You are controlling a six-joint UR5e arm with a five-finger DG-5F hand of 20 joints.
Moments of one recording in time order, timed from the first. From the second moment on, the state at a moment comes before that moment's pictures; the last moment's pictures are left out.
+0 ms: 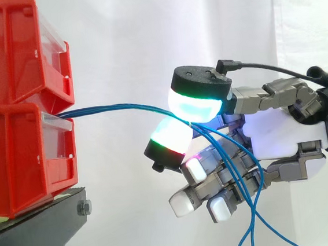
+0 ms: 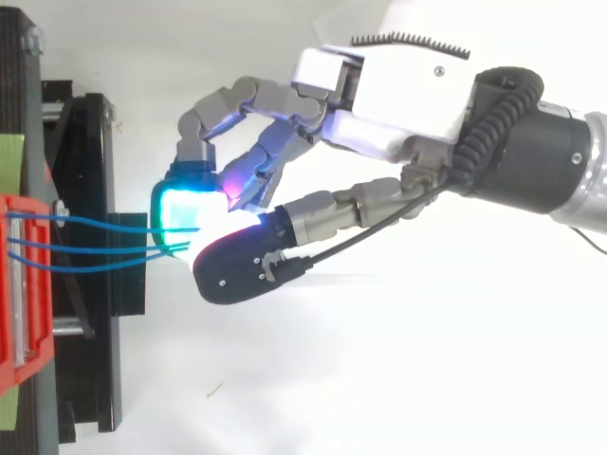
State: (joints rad) arm 0.12 -2.25 -1.24 -2.82 -1.24 -0.10
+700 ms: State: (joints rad) arm 0.12 -2.25 -1.24 -2.82 -1.24 -0.10
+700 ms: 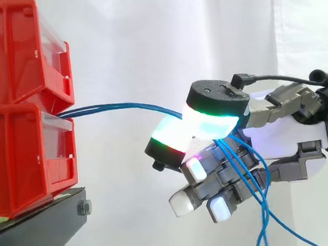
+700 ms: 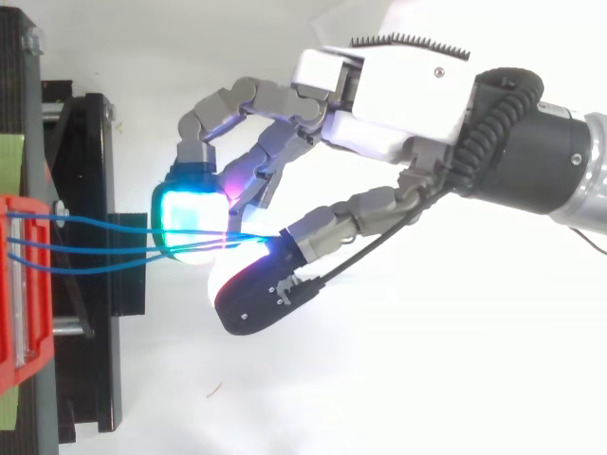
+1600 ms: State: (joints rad) arm 0.12 -2.25 -1.24 -2.82 -1.24 -0.10
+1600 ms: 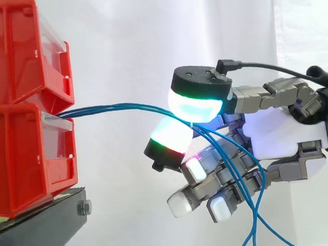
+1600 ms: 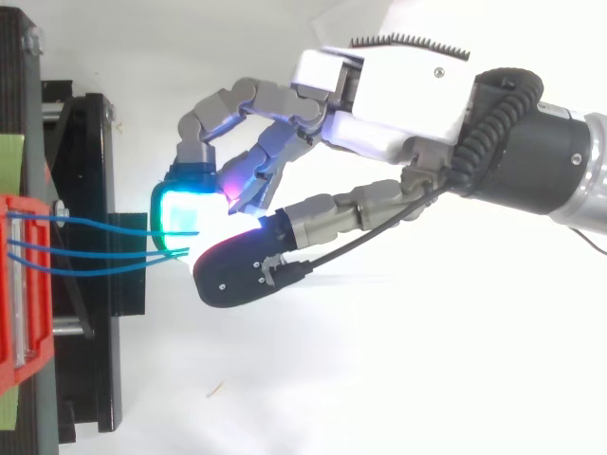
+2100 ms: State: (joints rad) arm 0.12 -2.25 -1.24 -2.82 -1.24 -0.10
